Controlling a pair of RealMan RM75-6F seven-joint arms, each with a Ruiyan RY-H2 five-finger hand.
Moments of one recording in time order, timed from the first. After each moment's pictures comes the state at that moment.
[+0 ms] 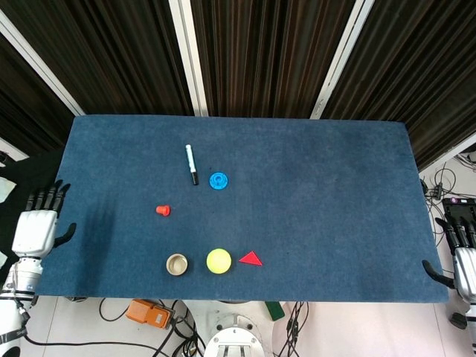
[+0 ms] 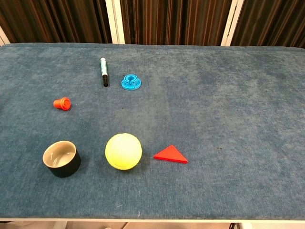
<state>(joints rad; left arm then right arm) -0.22 -1.23 -0.06 -1.43 1.42 1.31 0.05 -0.01 -1.03 0.05 -1.66 -1.47 1.50 0.02</state>
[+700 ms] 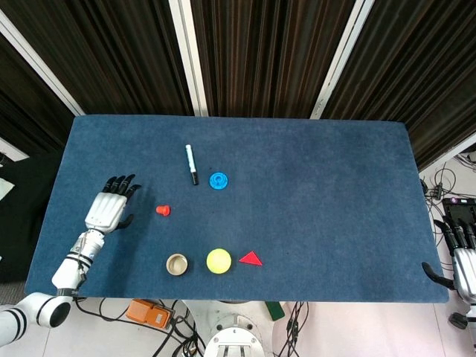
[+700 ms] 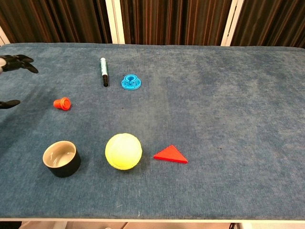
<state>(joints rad) -0.48 -1.42 -0.11 -1.33 1.36 0.98 0.14 0.00 -1.01 0.04 -1.67 -1.47 1.48 0.03</state>
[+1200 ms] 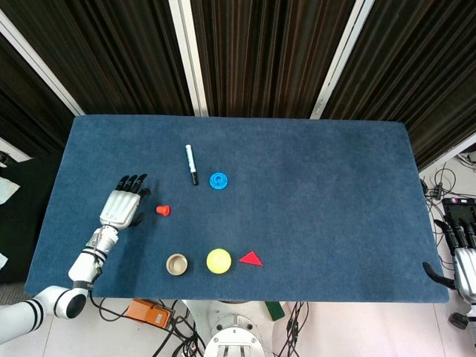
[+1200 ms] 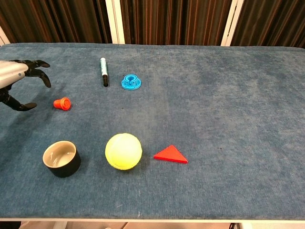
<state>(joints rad) -0.54 -1.48 -0.12 -1.33 1.26 0.93 0.25 0.00 -1.01 0.04 -1.67 -1.47 1.47 0.03</state>
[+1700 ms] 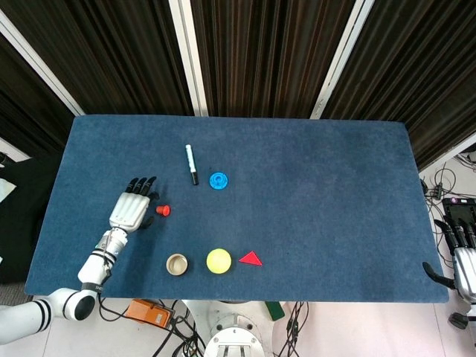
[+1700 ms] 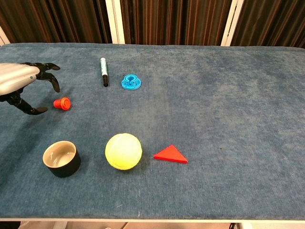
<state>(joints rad) -0.56 -1.50 -0.11 -1.38 1.20 0.95 0.35 0.00 -1.00 0.04 -1.67 -1.46 1.47 0.03</state>
